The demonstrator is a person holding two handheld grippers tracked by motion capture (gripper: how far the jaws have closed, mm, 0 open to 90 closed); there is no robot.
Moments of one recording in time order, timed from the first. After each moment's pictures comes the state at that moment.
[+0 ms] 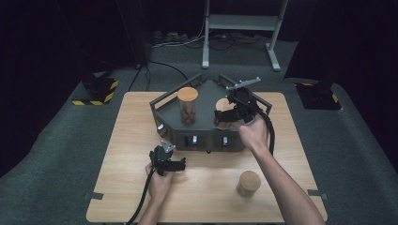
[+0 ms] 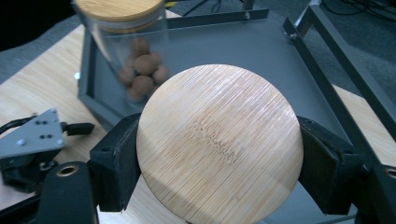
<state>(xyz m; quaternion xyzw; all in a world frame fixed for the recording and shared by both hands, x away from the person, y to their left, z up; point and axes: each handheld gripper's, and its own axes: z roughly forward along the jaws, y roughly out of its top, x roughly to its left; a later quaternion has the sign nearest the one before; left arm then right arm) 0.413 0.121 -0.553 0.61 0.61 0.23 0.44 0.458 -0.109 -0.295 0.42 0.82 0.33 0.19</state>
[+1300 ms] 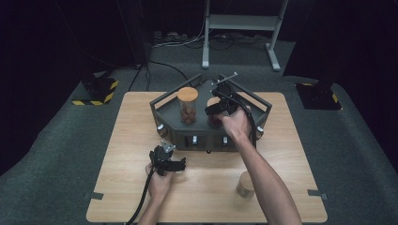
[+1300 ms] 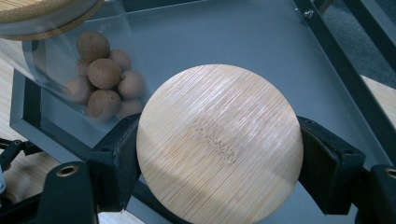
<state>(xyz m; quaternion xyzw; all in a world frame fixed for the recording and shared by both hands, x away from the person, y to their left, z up) 0.412 0.122 -0.553 0.62 0.61 0.23 0.44 0.510 -0.073 -0.331 0.46 0.82 0.28 0.18</state>
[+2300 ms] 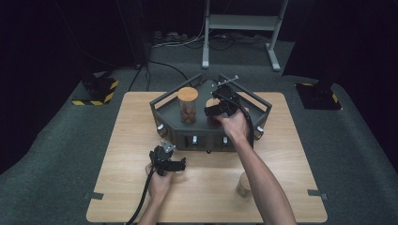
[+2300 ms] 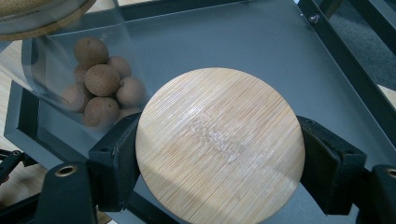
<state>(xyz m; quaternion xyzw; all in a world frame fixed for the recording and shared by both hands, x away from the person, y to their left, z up) 0.412 0.122 -0.553 0.62 0.61 0.23 0.44 0.512 -0.075 -0.343 0.46 0.82 0.30 0.18</state>
